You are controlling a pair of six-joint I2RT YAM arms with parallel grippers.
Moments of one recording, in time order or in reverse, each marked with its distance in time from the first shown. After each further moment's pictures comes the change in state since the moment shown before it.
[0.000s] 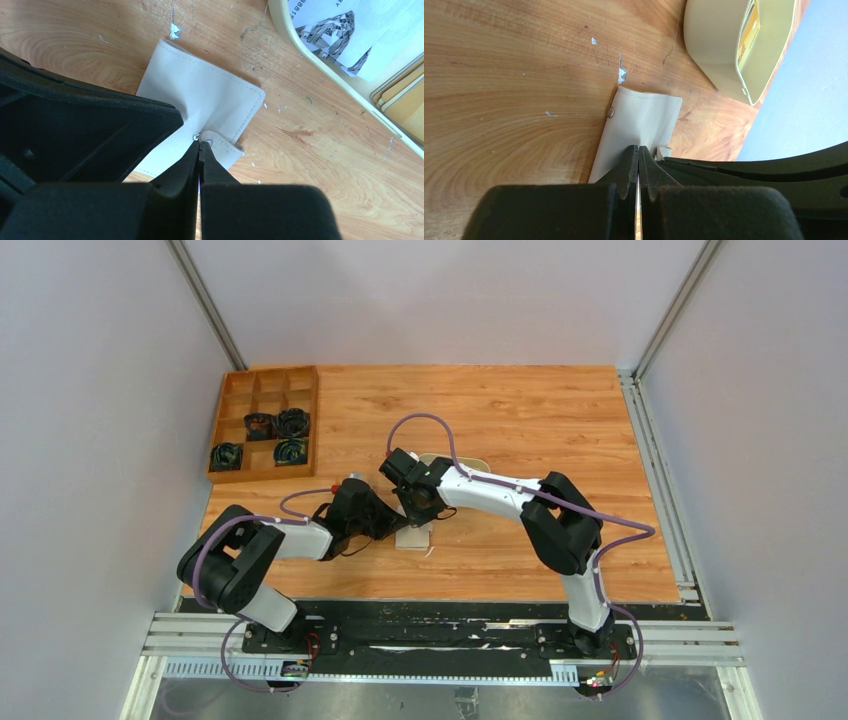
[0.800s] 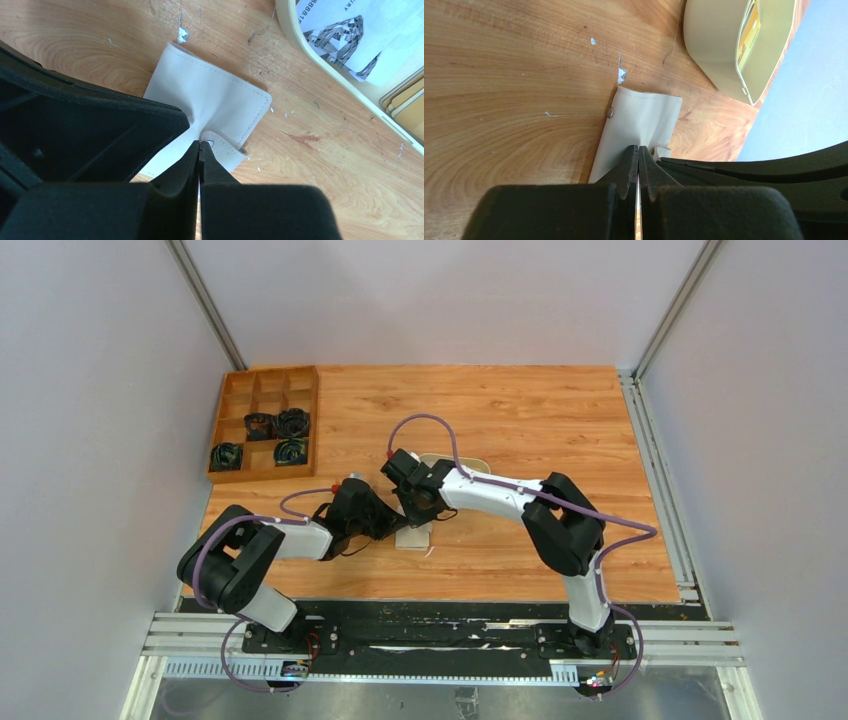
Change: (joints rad) left arm 0.000 0.000 0.002 -0.001 0.001 0.004; right arm 0.000 -0.008 -0.028 0.050 -0.029 0.005
